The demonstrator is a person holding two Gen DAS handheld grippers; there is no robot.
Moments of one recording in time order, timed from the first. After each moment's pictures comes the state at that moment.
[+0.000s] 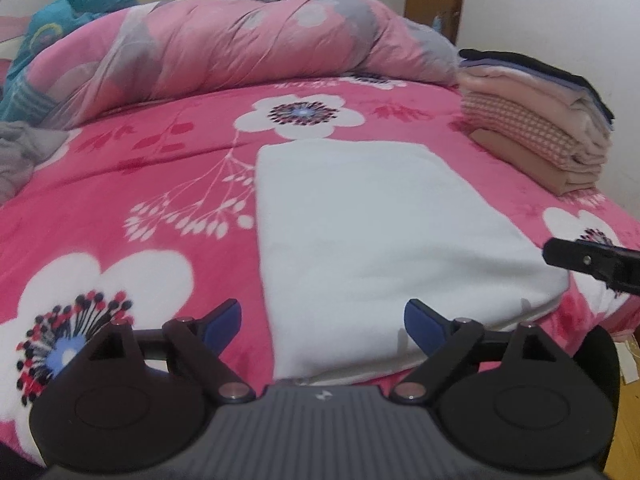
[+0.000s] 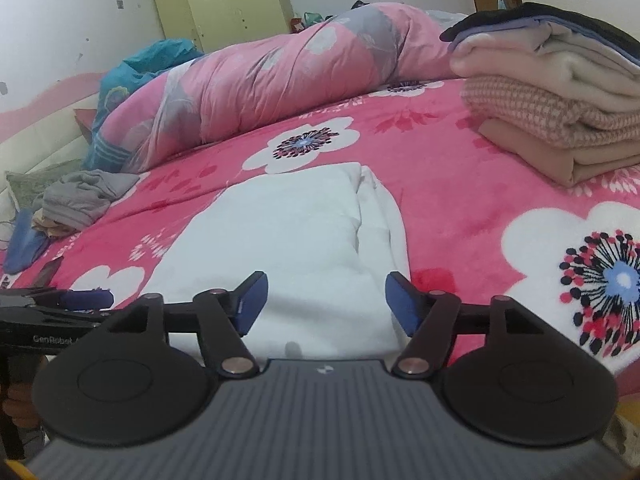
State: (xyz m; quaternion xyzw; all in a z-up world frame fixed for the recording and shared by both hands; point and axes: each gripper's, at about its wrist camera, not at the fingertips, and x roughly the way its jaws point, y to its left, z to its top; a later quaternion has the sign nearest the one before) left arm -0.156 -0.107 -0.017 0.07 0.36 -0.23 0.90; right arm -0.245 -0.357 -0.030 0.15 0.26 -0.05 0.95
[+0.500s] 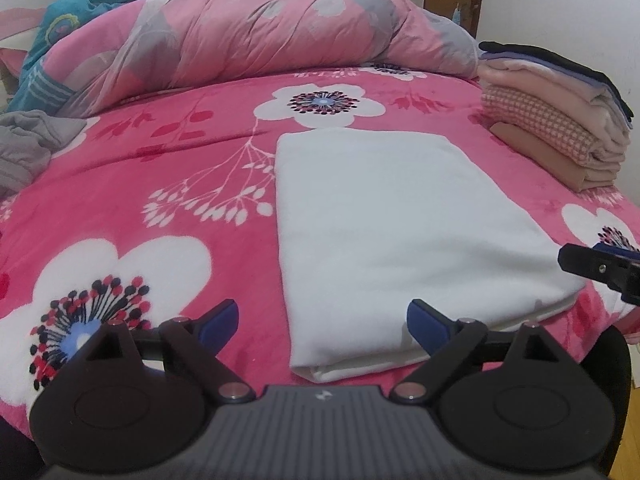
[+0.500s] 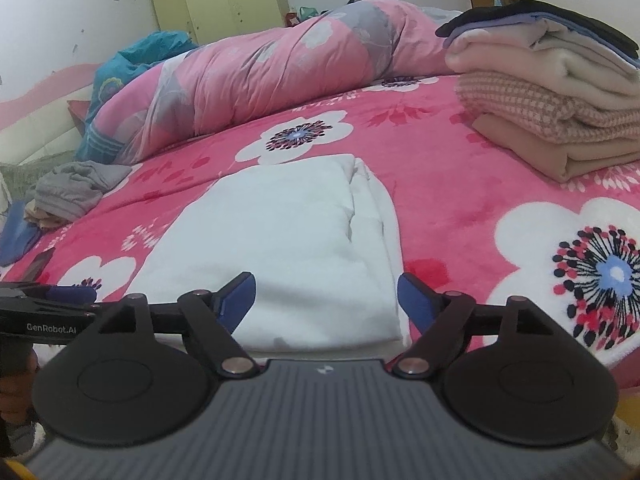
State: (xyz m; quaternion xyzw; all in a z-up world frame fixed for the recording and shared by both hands) left arm -0.156 -0.106 -0.019 0.07 0.38 -0.20 0.90; right arm -0.245 -0.353 -0.034 0.14 0.27 -0.05 0.95
